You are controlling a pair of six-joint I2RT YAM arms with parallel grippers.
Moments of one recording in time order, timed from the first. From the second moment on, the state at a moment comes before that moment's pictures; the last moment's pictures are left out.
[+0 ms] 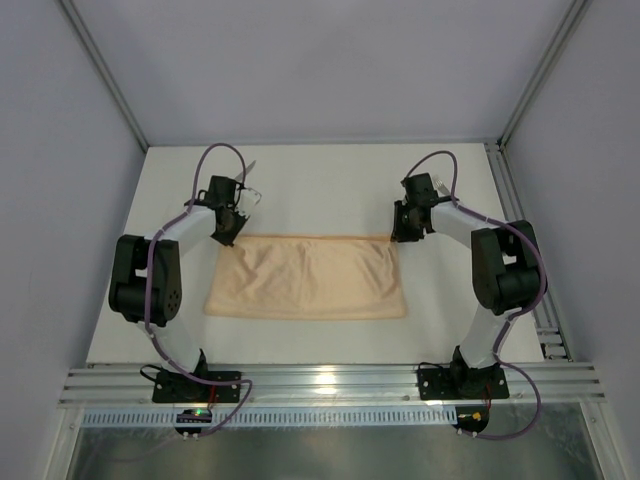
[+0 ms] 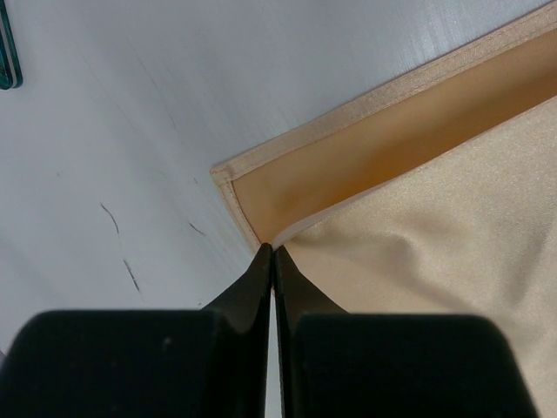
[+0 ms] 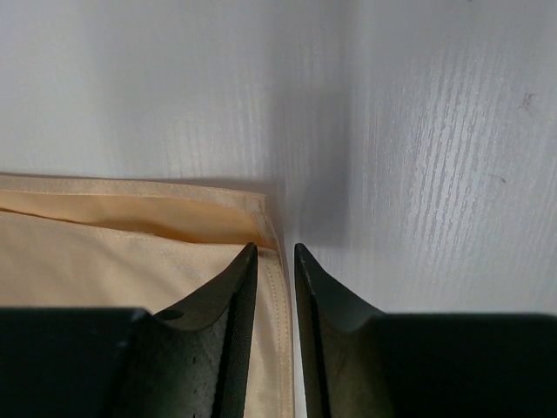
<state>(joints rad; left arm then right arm) -0.17 1.76 1.14 -0.48 -0.08 0.42 0.23 1.82 1.14 -0.38 -0.06 0.32</state>
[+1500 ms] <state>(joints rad) -0.17 1.74 1.14 -0.49 -0.08 0.42 0.29 1.75 1.10 -0.39 -0.02 0.29</state>
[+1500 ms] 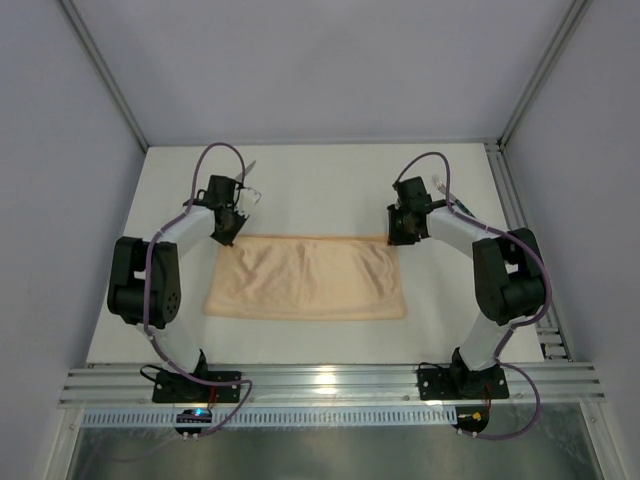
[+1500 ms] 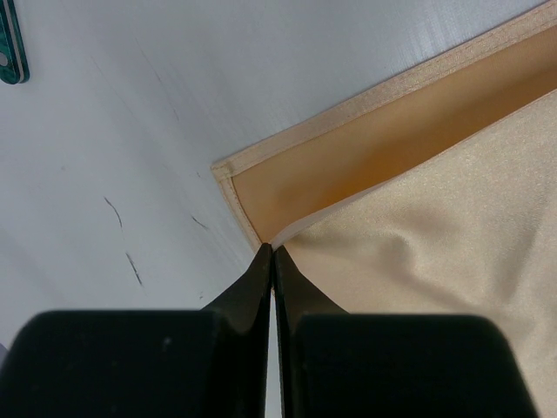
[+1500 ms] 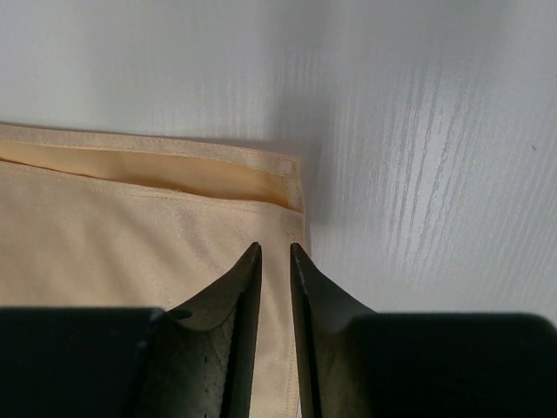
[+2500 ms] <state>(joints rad) -0.17 1.74 1.14 -0.49 -0.08 0.42 0.29 1.80 1.10 -0.38 0.02 0.28</state>
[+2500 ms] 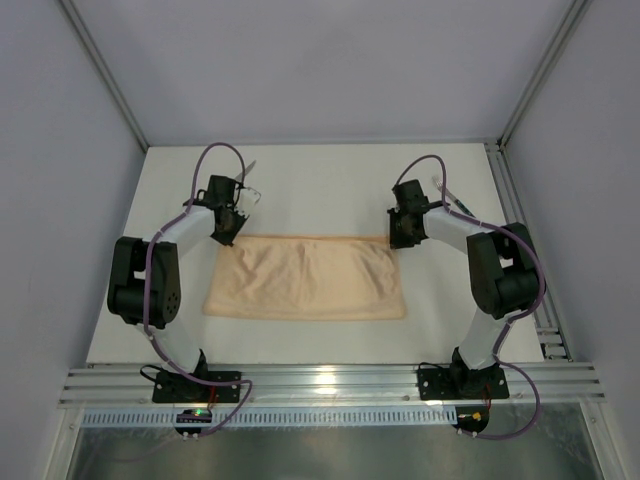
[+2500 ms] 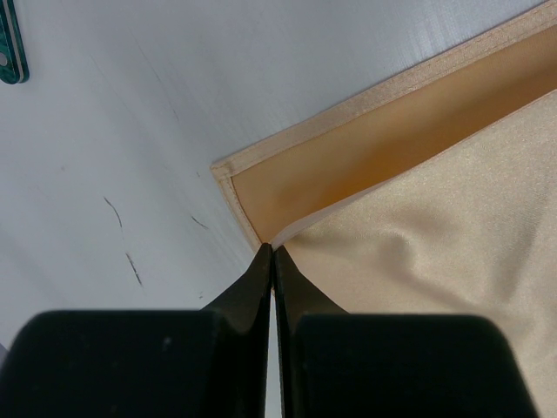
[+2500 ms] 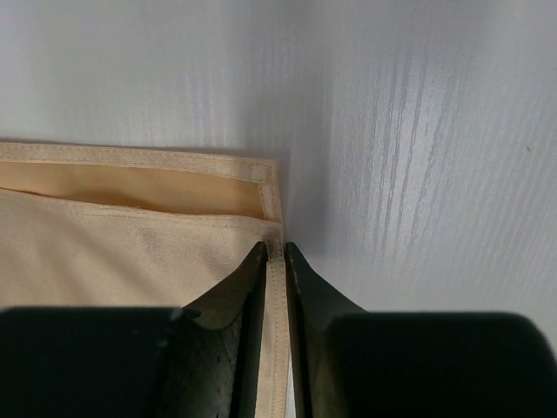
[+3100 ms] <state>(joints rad) -0.17 1.74 1.14 -0.50 -0.08 0.42 0.31 1.79 1.10 -0.38 0.04 0.28</state>
